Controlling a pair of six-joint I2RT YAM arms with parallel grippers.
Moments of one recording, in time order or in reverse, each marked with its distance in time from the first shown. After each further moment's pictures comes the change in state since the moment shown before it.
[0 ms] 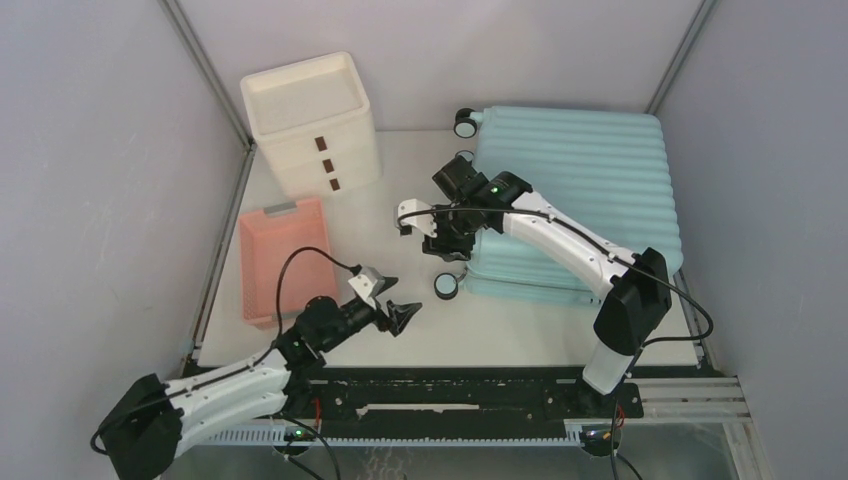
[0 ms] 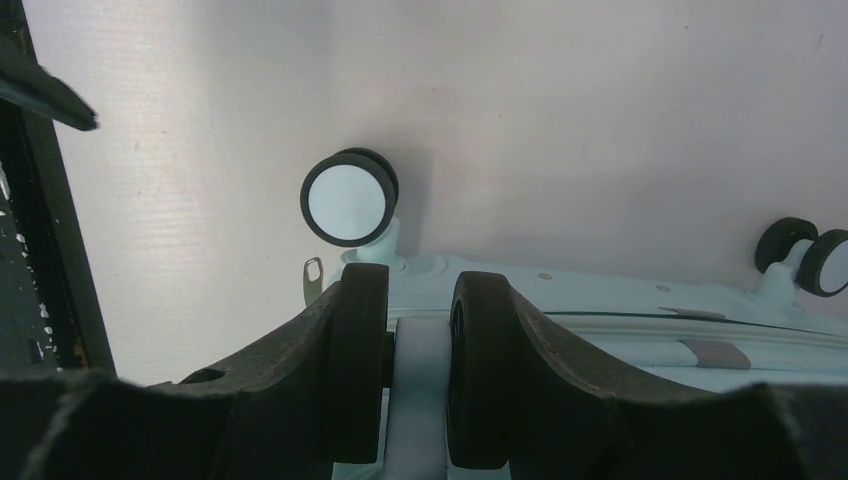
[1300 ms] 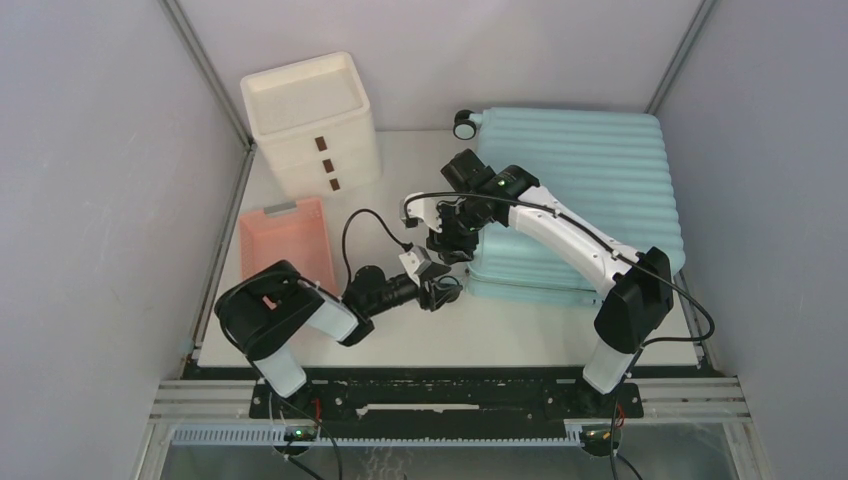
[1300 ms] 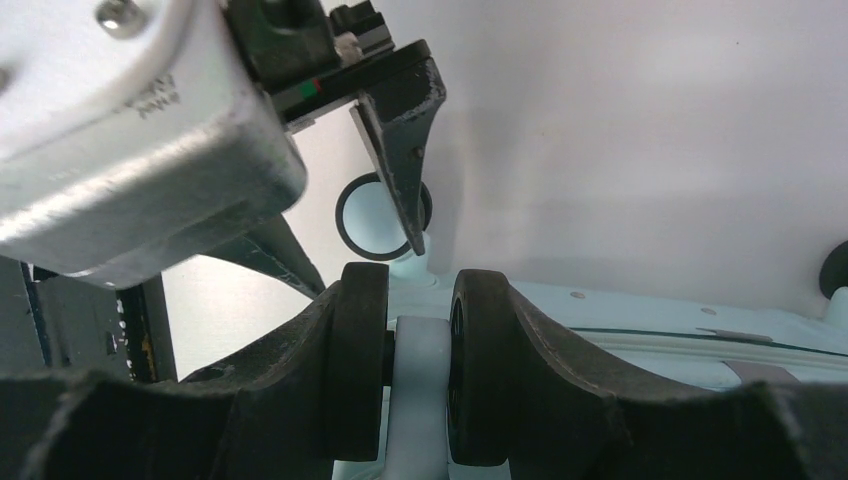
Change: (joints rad) left arm 0.042 0.962 0.250 0.756 0.307 -0.014; right arm -0.049 -0.001 0.020 -0.047 -0.145 0.024
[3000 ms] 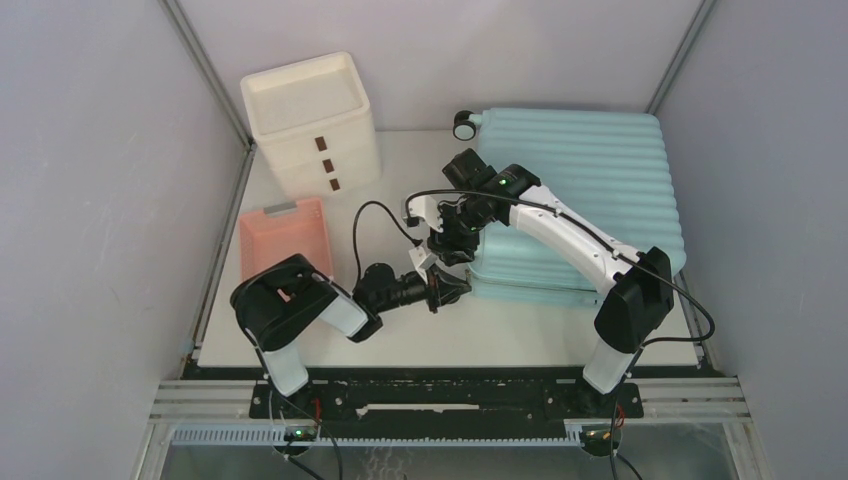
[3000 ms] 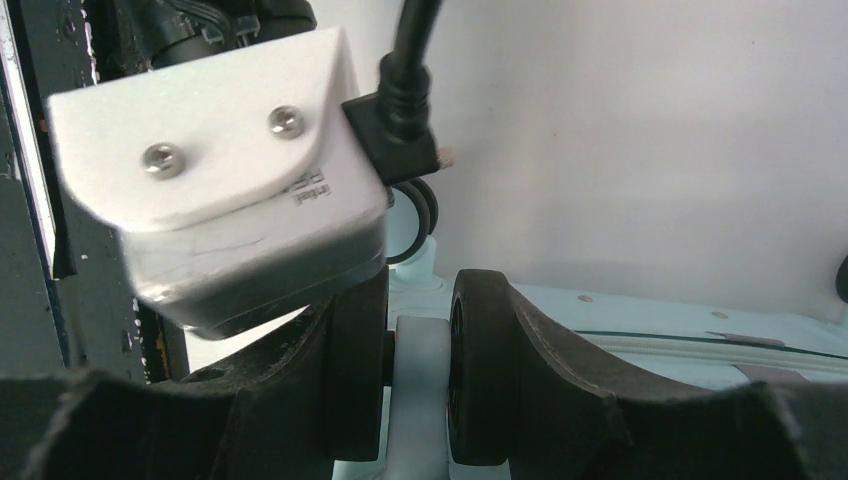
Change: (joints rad) left arm -0.022 0.096 0.074 0.034 0.086 -0.182; right arm -0.006 0.000 0.002 -0.014 -0.026 0.008
